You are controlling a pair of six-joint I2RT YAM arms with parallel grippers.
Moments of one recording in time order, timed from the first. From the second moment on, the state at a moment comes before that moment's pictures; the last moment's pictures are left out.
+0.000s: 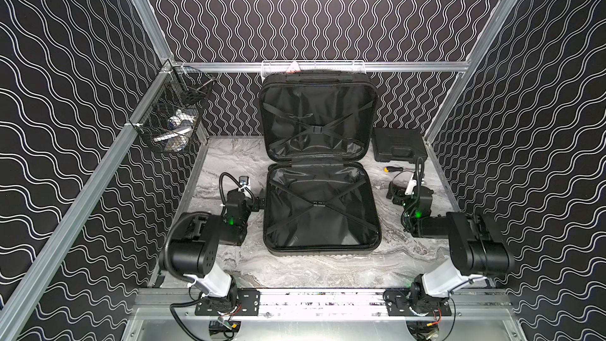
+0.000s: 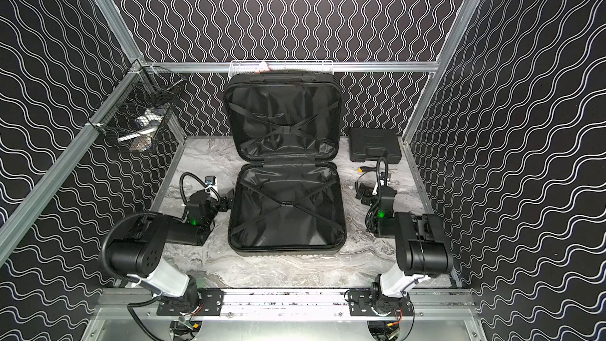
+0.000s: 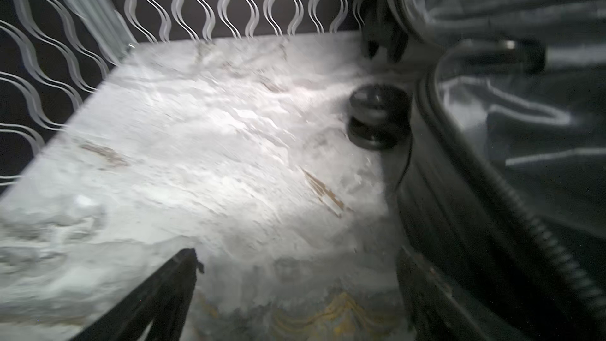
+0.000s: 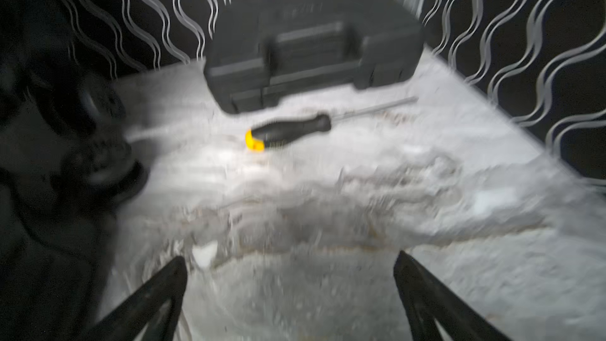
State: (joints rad) left arm -0.02 1.54 0.35 0.87 -0.10 -0.02; right arm -0.05 1.55 0.48 0.70 0.10 0.17
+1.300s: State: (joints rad) left arm -0.14 1.23 0.68 -0.40 0.29 -0.50; right arm 0.12 1.79 1.61 -0.04 -0.26 0.07
